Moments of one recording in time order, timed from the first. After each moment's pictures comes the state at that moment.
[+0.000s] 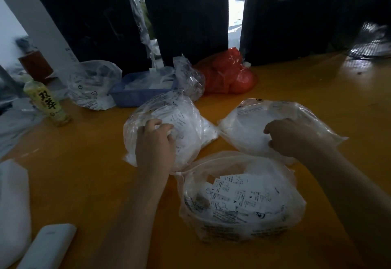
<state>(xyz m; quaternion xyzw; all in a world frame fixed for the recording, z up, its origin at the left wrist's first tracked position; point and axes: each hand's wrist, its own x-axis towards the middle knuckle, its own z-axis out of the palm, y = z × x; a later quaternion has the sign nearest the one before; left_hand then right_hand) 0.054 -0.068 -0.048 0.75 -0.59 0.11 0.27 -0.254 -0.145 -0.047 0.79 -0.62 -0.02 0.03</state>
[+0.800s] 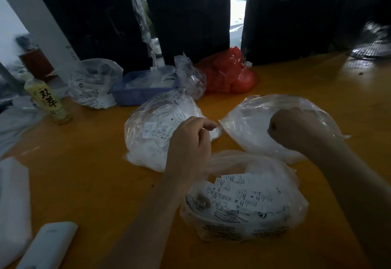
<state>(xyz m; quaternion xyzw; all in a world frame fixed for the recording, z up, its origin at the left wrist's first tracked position) -0.008 -0.046 -0.023 0.57 -0.68 -0.07 0.46 -0.245 -0.128 -0.014 0.75 -0.66 0.04 0.02</state>
